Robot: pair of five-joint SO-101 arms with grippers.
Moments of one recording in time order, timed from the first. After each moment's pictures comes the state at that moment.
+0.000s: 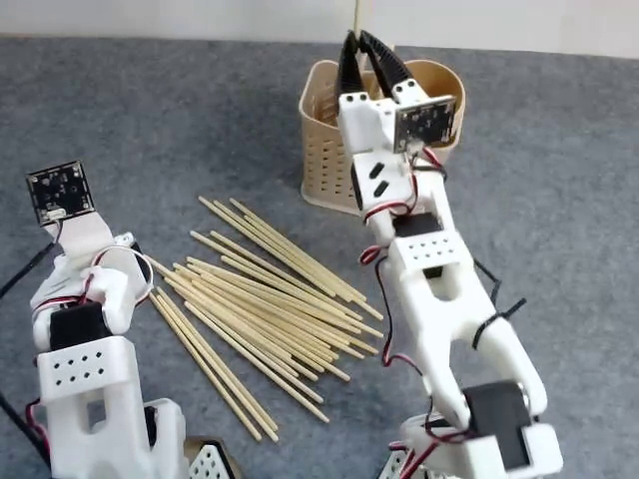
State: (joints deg) left arm -22.7 -56.5 61.0 47.3 8.3; right arm -17.9 -9.1 33.9 -34.2 5.0
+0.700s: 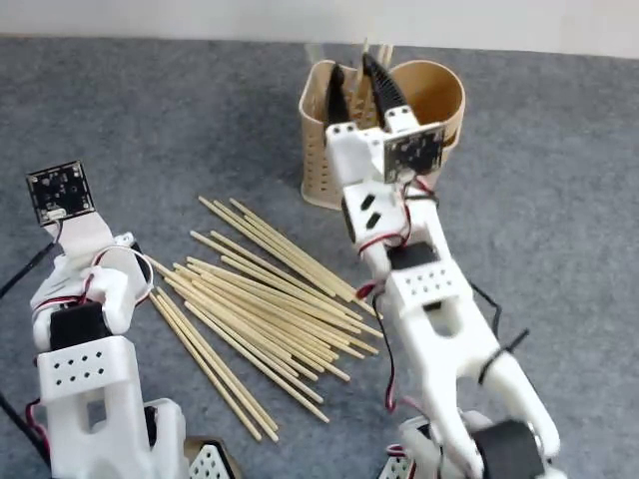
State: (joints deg) left arm -22.7 -56.5 61.0 47.3 8.3; right arm -23.0 -25.0 46.7 -27.5 5.0
